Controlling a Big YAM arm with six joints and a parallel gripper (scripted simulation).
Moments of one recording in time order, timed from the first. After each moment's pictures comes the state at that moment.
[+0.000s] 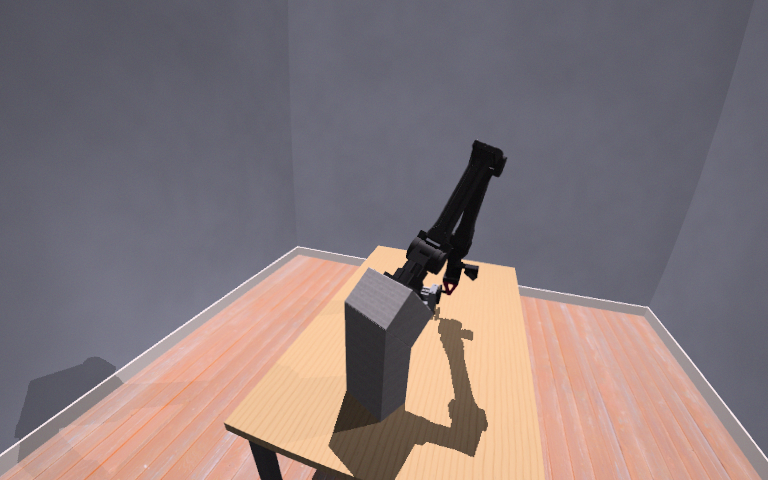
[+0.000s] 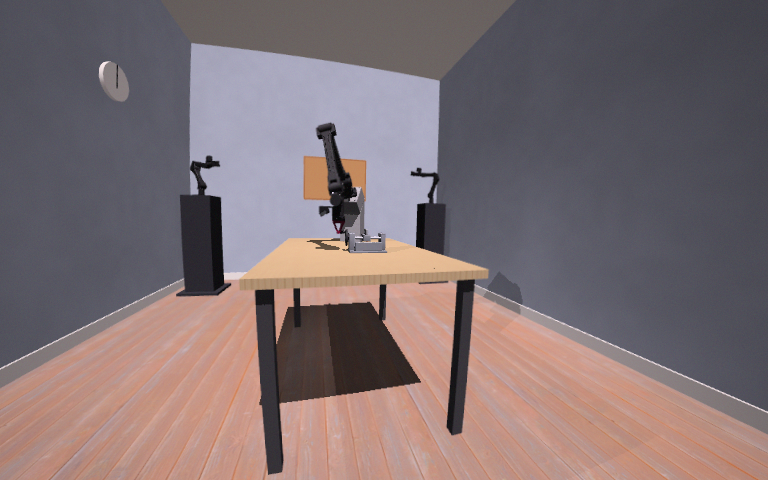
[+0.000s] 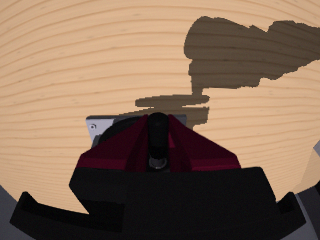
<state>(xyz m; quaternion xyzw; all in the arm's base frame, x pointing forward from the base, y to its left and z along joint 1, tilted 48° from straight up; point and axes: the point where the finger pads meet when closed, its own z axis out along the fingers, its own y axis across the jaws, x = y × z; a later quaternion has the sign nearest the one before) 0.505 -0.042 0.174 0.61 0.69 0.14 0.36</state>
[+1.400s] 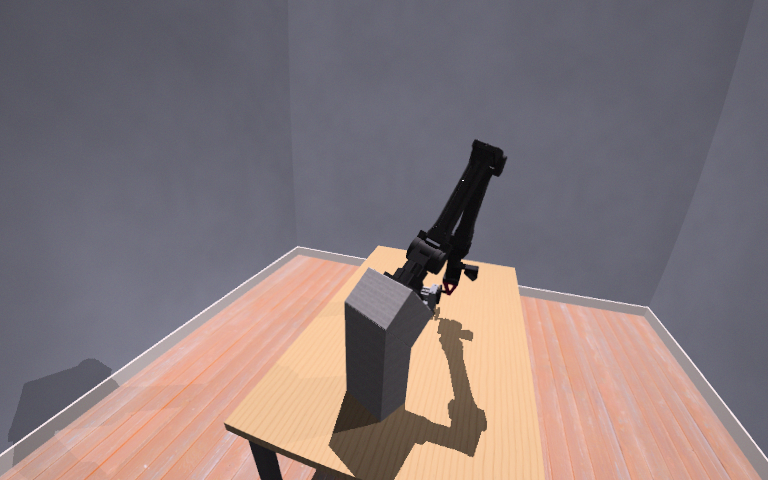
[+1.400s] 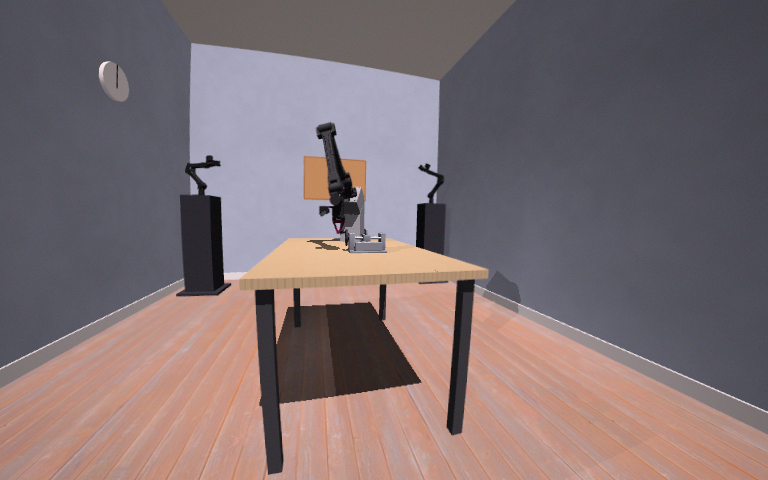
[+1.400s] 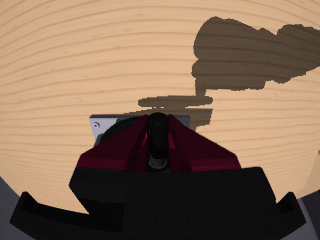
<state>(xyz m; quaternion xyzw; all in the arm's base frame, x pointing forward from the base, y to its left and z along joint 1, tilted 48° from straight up) 0.506 -0.042 0.174 0.60 0.69 0.16 0.38</state>
